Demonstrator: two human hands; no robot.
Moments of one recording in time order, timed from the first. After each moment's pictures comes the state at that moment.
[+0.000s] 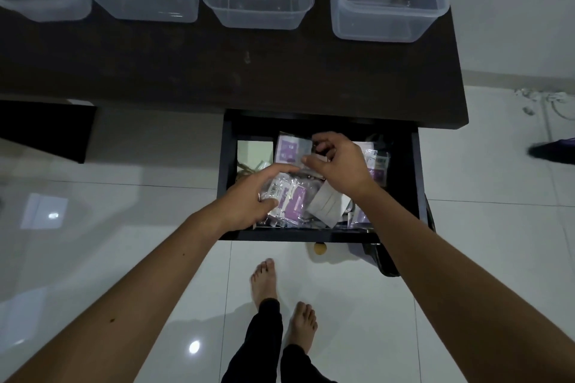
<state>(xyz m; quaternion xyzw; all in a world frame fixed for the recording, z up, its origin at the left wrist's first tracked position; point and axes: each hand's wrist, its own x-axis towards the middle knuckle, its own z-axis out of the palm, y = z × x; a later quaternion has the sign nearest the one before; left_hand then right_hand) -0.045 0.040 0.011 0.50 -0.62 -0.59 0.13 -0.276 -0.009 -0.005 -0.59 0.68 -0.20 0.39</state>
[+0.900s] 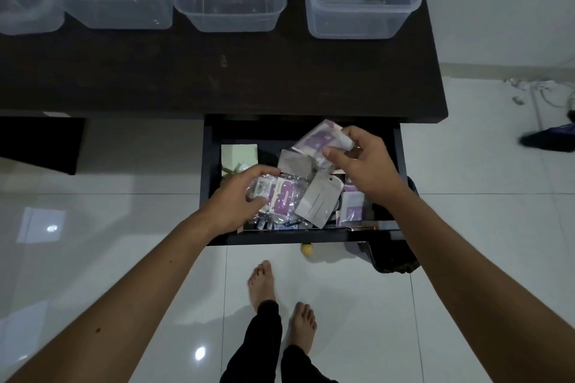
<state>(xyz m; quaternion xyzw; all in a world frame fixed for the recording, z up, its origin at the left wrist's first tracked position) -0.055 0.040 0.006 0.55 -0.61 -0.55 0.13 -0.328 0.010 0.039 -0.52 0.63 -0.31 0.49</state>
